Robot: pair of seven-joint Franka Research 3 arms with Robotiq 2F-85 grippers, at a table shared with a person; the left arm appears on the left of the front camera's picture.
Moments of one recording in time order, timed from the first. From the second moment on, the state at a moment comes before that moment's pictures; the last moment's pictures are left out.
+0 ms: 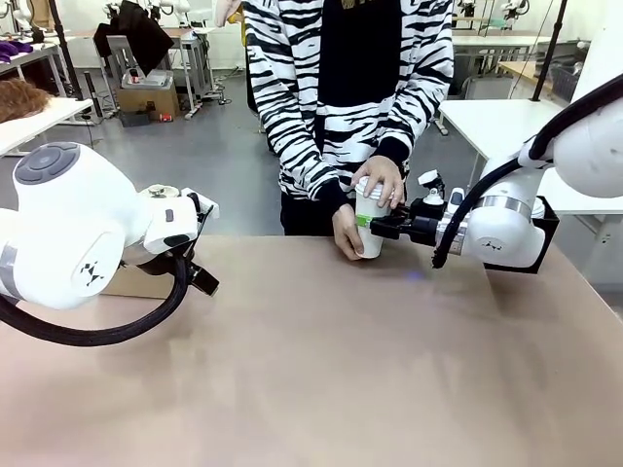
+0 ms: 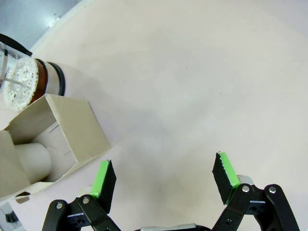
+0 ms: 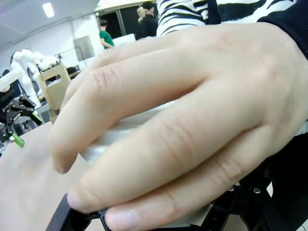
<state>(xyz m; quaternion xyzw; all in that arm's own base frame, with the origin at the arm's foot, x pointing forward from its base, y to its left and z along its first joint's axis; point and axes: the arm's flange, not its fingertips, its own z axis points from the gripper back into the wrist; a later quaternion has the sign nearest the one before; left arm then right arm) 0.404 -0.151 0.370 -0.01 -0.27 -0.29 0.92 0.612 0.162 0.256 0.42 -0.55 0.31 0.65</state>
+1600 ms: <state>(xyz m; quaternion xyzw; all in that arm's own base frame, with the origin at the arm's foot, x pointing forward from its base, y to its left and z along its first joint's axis) 0.404 -0.151 0.370 -0.01 -0.27 -0.29 0.92 0.613 0.163 0.258 0.42 -0.55 0.31 0.65</state>
